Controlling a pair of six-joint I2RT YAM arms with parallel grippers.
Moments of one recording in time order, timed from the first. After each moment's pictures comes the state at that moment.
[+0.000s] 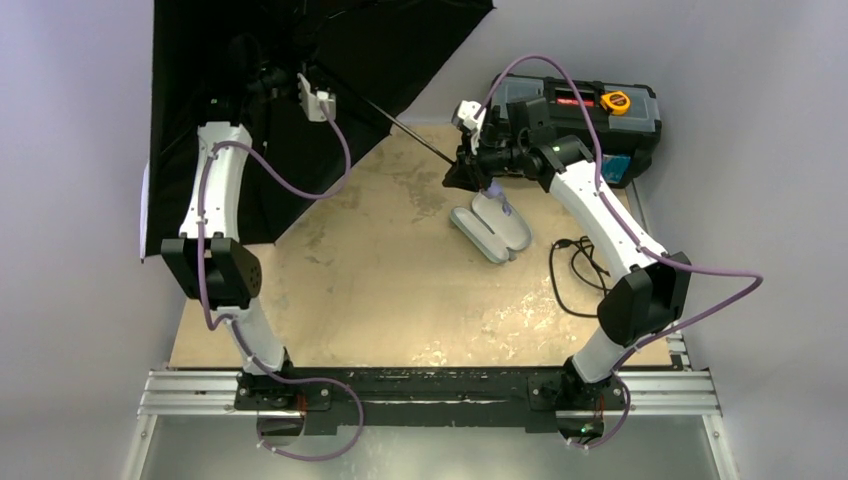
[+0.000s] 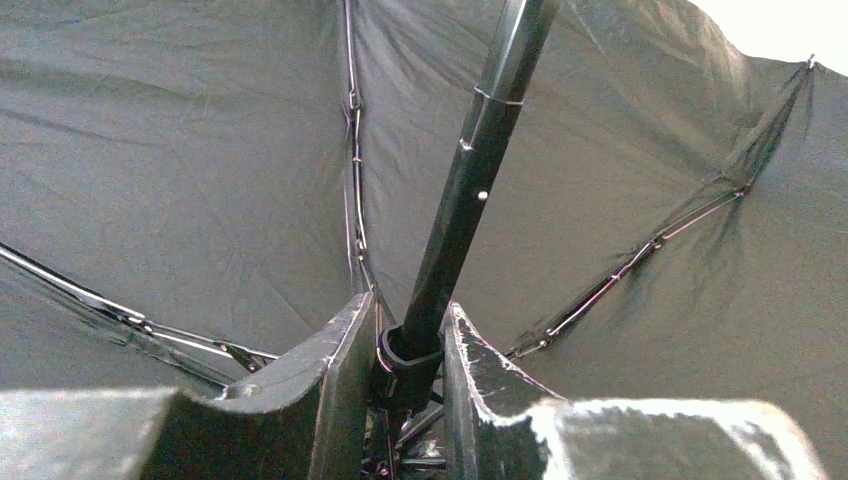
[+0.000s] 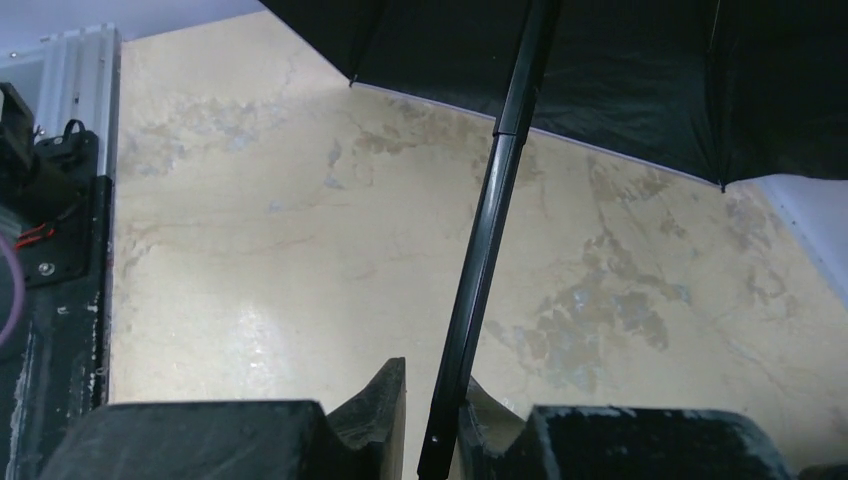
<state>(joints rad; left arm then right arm) 0.06 1.84 2.03 -0.43 0.72 1.73 0.38 1.65 1.65 -0.73 -0.80 -0.51</state>
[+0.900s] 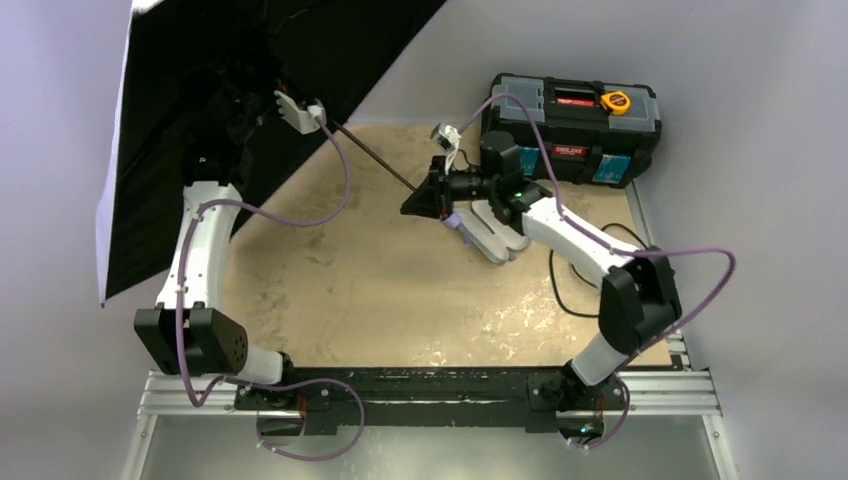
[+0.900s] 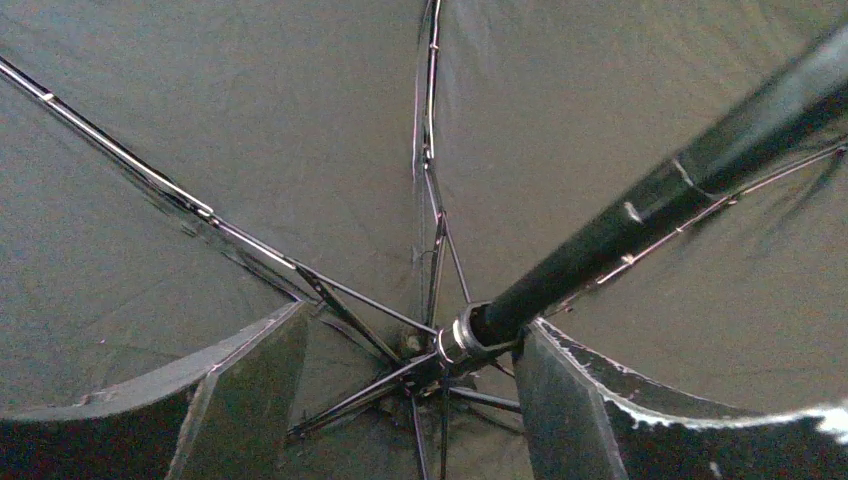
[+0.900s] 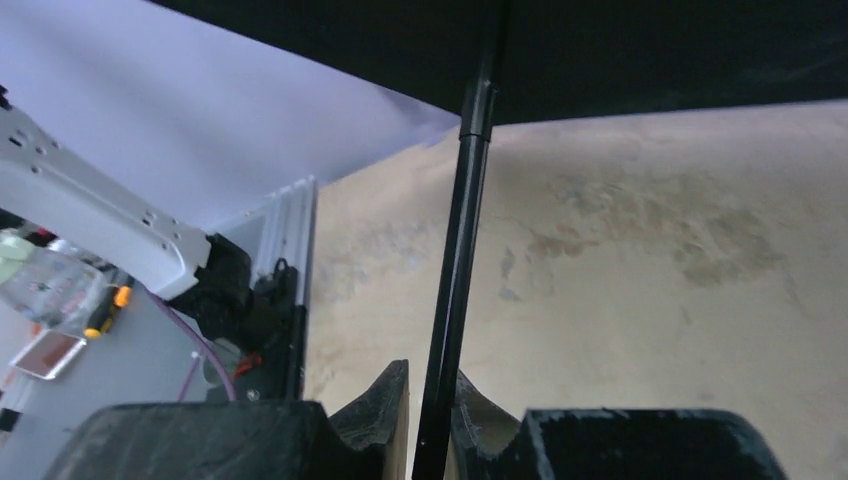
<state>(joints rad) 0.04 1.45 1.54 -0.05 0.39 1.67 0.53 1.60 1.28 0.00 -0.93 0.12</state>
